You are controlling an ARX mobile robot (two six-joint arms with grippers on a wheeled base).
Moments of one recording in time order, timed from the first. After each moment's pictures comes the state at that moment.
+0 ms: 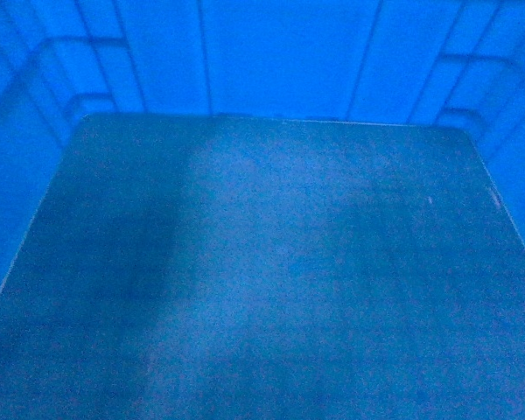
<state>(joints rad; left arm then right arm) -0.53 0.70 0.52 -0.34 -0.57 -0.26 0.39 0.71 0.38 -0.13 0.40 0.21</state>
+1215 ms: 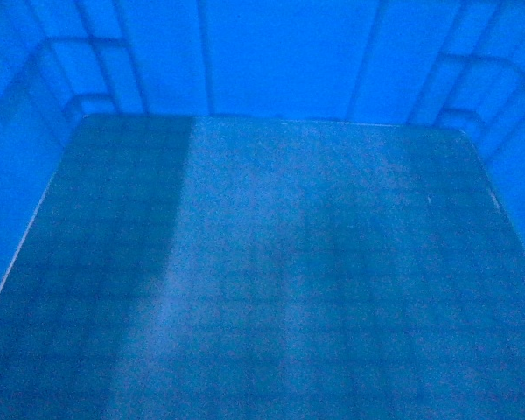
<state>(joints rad) -0.53 0.70 0.52 -0.34 -0.57 -0.26 0.39 0.71 0.38 -0.13 0.40 0.21</state>
